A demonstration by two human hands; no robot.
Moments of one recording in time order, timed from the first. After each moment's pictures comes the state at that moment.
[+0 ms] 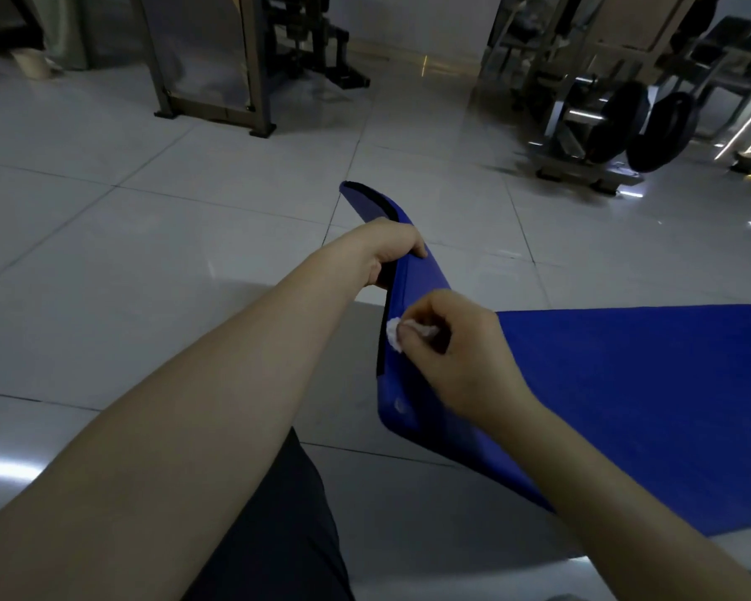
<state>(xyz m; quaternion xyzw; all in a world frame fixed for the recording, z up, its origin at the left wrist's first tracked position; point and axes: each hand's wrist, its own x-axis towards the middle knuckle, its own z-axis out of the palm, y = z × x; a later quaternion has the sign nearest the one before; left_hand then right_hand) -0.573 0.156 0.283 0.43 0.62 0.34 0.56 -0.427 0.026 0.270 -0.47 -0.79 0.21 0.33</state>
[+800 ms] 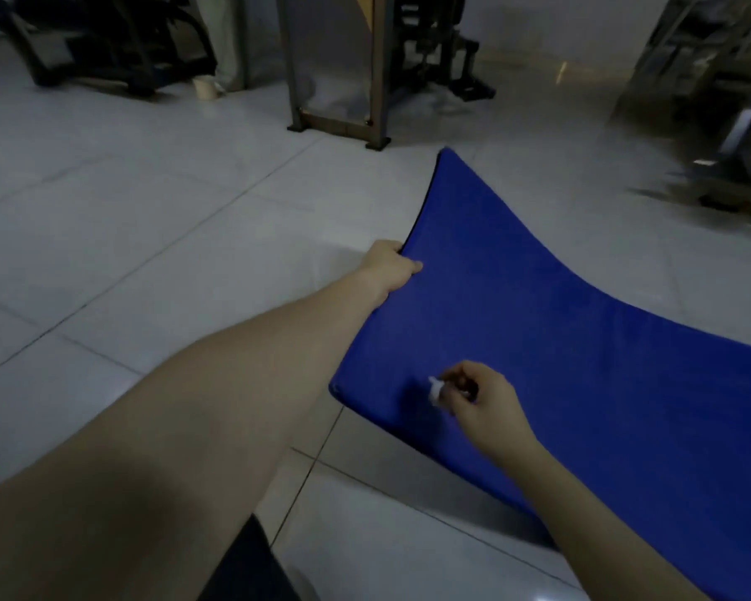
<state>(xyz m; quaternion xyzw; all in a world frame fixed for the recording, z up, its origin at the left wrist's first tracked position) -0.683 0.250 0.198 0.38 0.69 0.46 0.41 -0.459 0.141 0.161 -0.46 -0.73 0.43 0.25</state>
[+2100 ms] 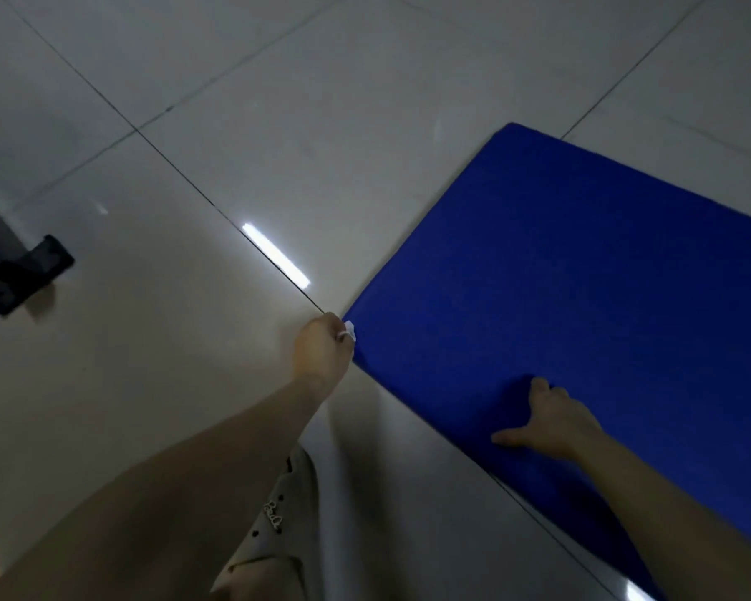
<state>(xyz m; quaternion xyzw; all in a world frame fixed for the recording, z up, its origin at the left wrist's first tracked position) -0.702 0.051 -0.129 0.21 0.93 0.26 0.16 -0.430 0.250 -0.110 -0.42 -0.80 0.25 -0.36</state>
